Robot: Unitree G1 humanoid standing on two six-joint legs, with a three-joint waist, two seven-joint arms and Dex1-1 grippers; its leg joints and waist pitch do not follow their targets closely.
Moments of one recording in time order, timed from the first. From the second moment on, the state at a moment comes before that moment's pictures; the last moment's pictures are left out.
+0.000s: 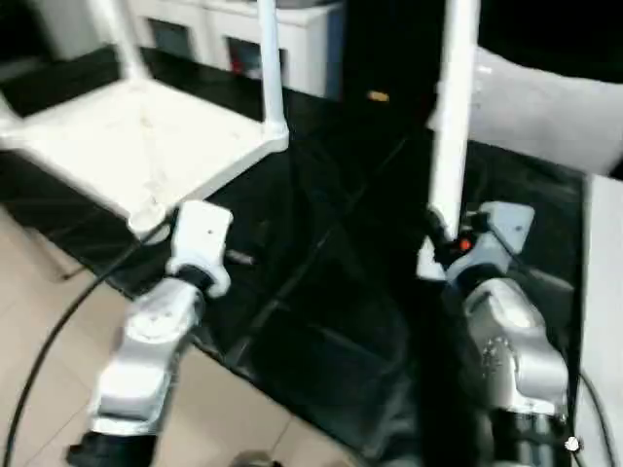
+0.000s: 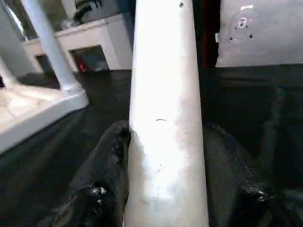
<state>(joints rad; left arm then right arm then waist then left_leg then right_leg) -0.15 0.23 -0.01 -0.19 -0.02 0.39 -0.21 -0.24 0.04 -0.20 -0.05 0.19 0.35 0.19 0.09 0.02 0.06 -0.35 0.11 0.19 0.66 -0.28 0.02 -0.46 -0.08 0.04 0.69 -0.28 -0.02</state>
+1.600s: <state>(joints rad) -0.38 0.02 0.05 -0.31 -0.47 0.60 -0.34 -0.35 0.01 -0.16 -0.15 0.60 0.48 0.47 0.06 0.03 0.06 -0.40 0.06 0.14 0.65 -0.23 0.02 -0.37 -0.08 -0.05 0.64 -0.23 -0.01</state>
